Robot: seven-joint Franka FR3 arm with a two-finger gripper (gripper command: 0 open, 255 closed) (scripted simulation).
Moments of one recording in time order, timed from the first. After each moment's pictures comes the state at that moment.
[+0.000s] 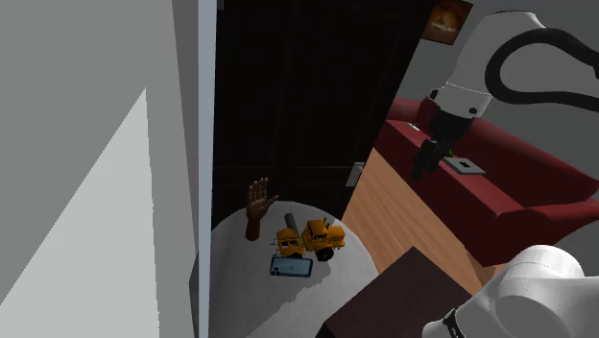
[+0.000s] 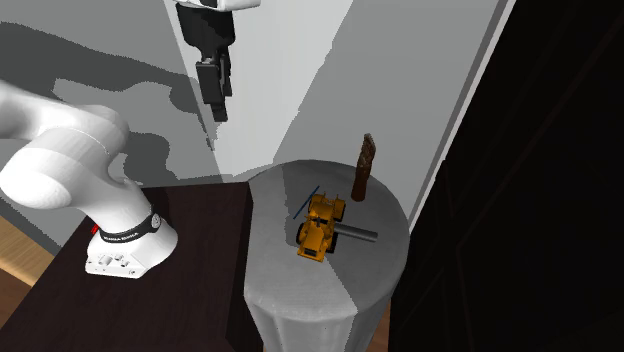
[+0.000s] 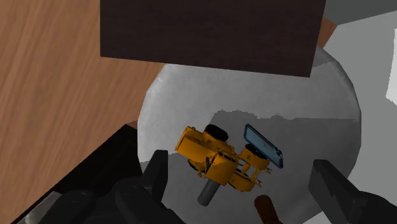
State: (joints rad) arm -0.01 -0.77 0.00 -2.40 0.05 1.56 -0.06
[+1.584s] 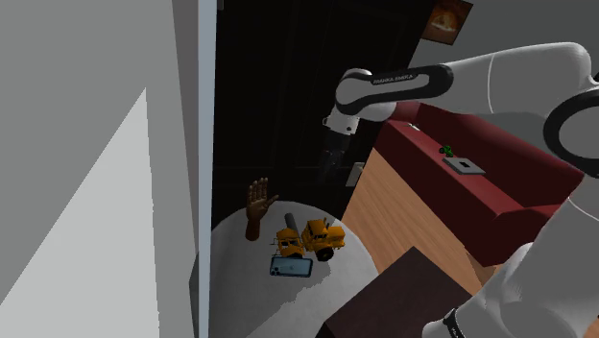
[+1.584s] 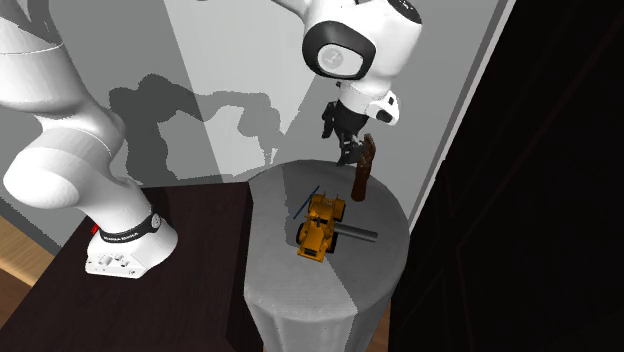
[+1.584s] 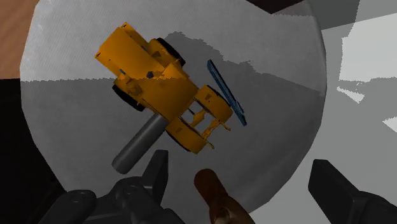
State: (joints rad) arm 0.09 0.13 -0.06 -1.96 0.29 1.86 -0.43
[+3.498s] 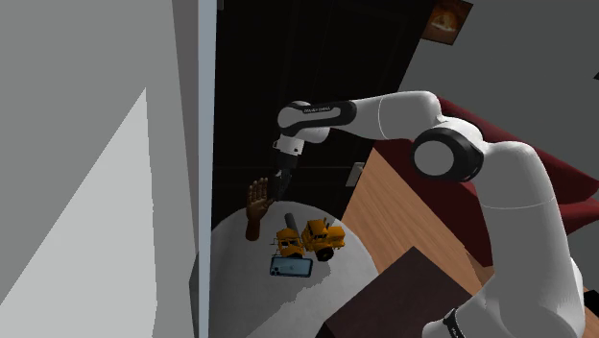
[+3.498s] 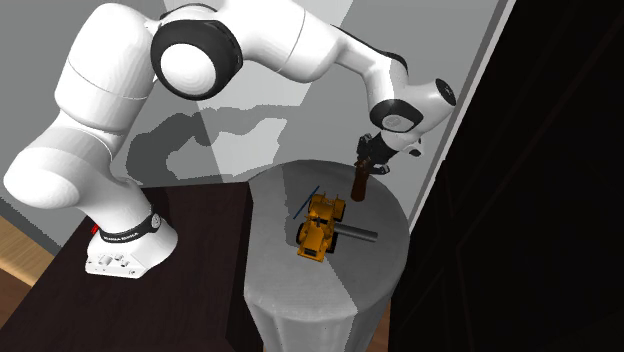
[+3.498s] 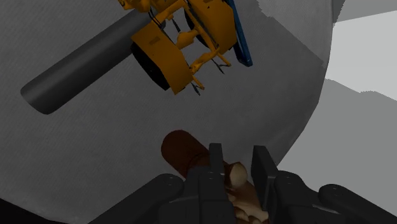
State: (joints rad) arm 0.09 0.76 0.03 -1.36 0.40 1.78 -0.56
